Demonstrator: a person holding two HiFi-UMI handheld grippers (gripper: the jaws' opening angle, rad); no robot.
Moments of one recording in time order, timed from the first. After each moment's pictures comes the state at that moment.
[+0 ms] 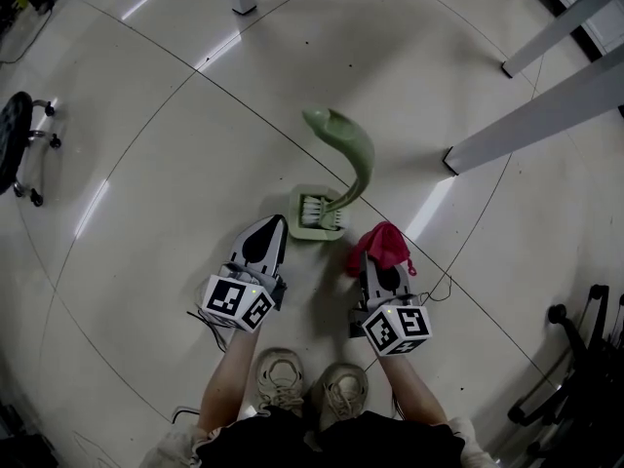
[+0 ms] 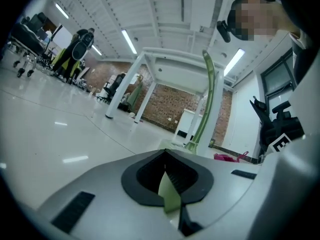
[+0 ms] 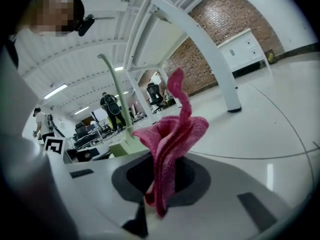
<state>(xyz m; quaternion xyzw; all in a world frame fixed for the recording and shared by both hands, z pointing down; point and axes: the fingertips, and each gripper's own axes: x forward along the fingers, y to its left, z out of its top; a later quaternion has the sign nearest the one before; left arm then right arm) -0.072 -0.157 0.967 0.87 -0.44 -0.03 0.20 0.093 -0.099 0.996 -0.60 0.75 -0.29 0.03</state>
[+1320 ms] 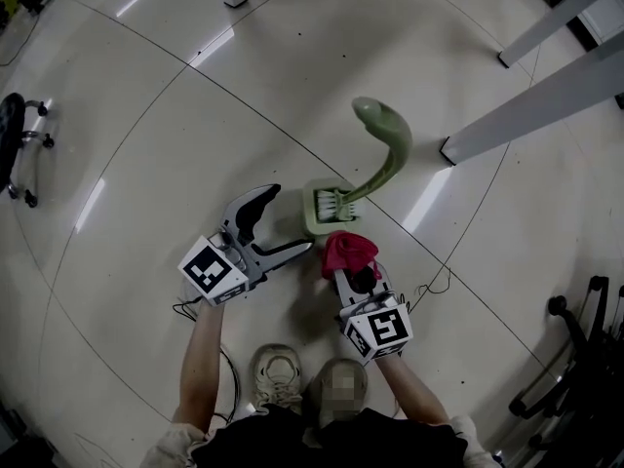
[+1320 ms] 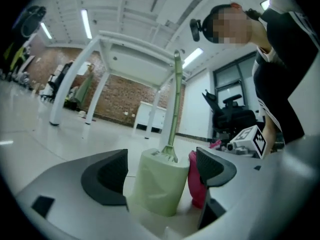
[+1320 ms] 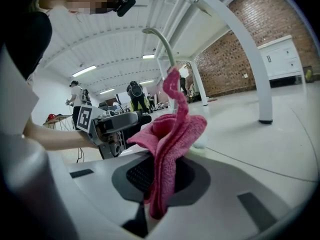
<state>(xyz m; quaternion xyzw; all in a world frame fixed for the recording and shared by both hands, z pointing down) -0.026 -0.147 0.939 0.98 -0.19 0.02 0.10 0.033 -0.082 0.994 -0.50 0.84 -0.20 -0.07</state>
